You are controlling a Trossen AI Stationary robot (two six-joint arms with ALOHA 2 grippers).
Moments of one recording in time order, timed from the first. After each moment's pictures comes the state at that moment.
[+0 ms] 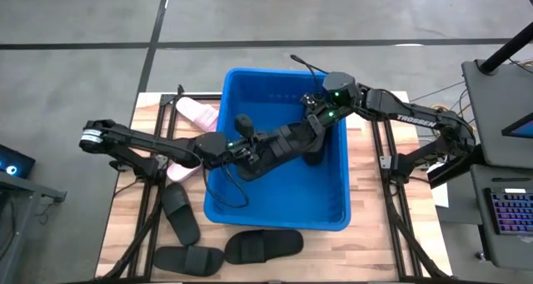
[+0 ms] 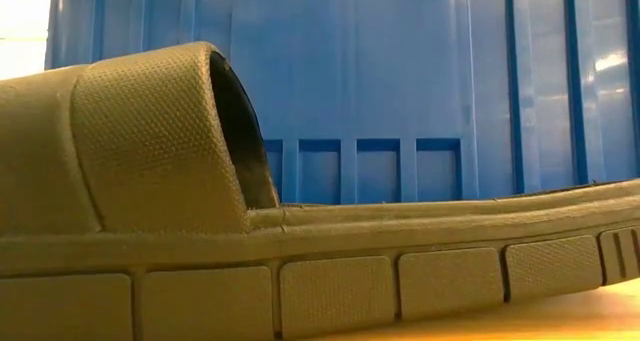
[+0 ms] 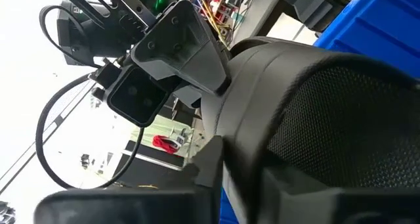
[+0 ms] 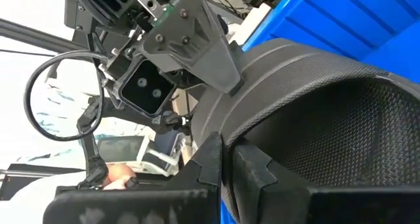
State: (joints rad) left arm -0.11 1.39 1.06 0.34 -0.51 1.11; right arm -0.29 1.37 1.34 -0.38 -0.71 0.87
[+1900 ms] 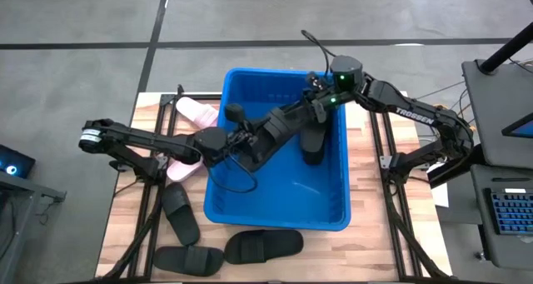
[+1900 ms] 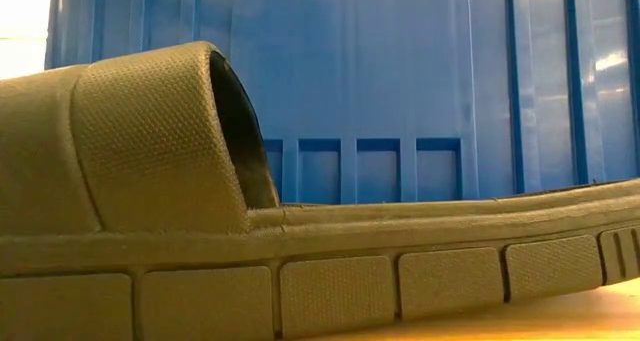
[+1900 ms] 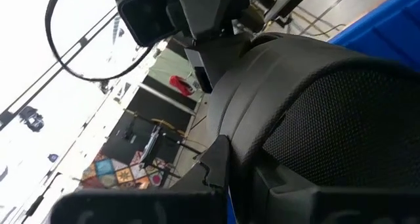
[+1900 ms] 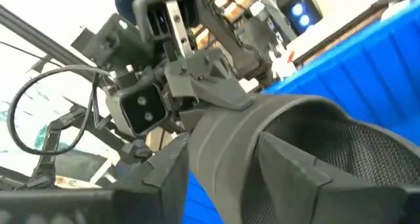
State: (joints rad) left arm -0.11 1.35 1.09 0.30 -0.76 0.95; right arm -0.52 1.36 1.34 -0.26 -0.72 0.57
